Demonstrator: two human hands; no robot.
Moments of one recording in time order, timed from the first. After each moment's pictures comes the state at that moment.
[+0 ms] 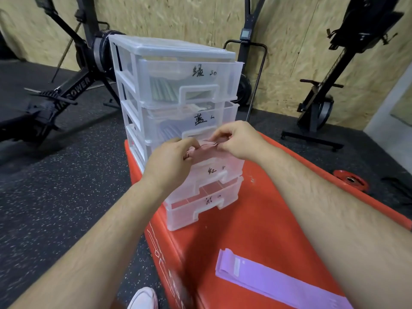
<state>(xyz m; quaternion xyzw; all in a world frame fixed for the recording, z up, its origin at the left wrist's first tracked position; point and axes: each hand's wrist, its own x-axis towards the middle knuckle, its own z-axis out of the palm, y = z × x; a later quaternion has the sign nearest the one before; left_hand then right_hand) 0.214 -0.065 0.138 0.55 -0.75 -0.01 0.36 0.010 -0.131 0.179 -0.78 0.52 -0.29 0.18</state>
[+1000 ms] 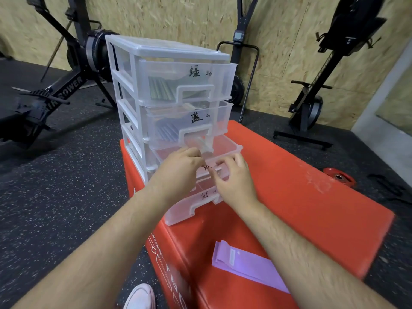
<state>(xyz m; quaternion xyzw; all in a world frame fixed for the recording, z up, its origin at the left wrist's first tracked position) 0.203 -0.047 0.125 0.42 -0.86 0.09 0.29 0.017 -0.063 0.070 -0.70 0.57 -0.43 0.03</state>
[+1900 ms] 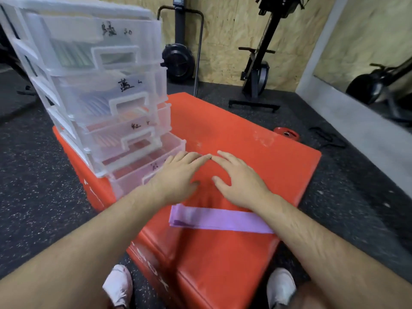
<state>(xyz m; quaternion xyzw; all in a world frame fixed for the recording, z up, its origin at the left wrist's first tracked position) 0.100 -0.006 0.061 0.36 -0.92 0.01 0.15 -0.099 0.059 0.061 -0.73 0.66 -0.18 0.03</state>
